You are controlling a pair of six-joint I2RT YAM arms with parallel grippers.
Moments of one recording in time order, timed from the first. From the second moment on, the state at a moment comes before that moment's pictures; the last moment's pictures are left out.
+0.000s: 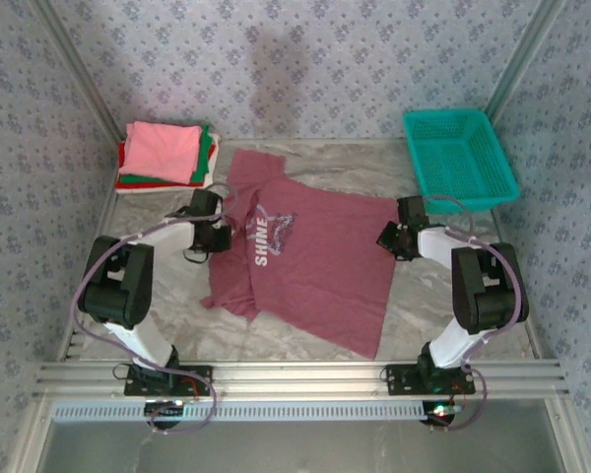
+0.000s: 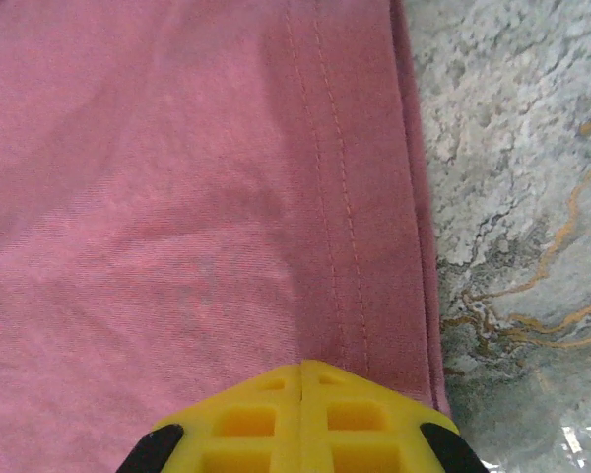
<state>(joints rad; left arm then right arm) -0.26 1.68 0.95 -0.40 0.03 -0.30 0.12 1.64 0.82 -0.23 -0.07 0.65</state>
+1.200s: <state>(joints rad) -0.16 1.69 1.14 -0.40 0.09 -0.44 0.25 1.86 1.30 -0.48 0.17 0.55</state>
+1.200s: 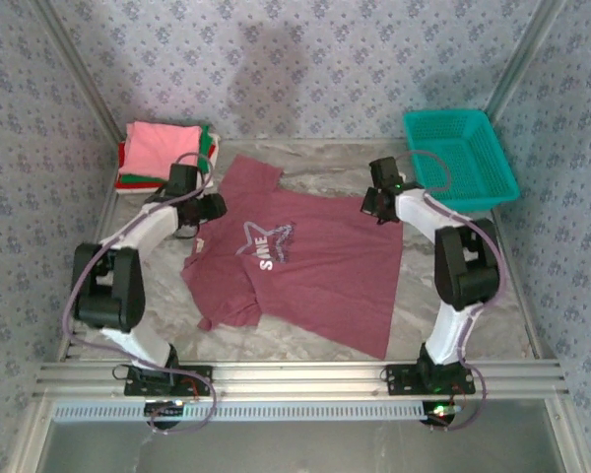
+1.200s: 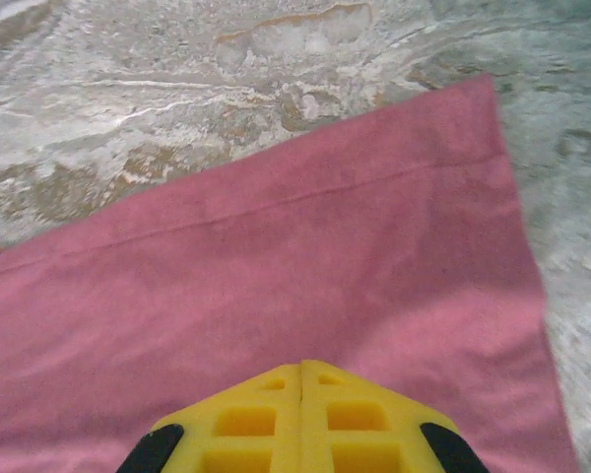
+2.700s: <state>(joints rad) -0.12 1.98 1.71 -0.47 0.24 -0.55 0.20 2.10 1.94 -0.54 -0.07 0.59</state>
